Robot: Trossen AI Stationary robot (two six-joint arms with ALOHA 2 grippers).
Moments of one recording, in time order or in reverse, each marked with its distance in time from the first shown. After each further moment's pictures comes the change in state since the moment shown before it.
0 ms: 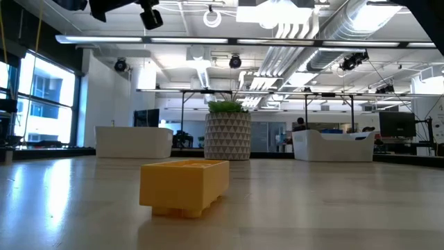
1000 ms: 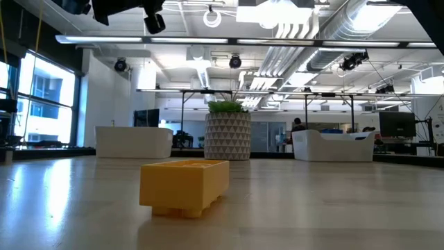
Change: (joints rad) left arm 0.001 0.030 -0.001 0.039 -0.030 0.027; right arm 0.002 0.007 0.003 0.003 0.049 -0.014
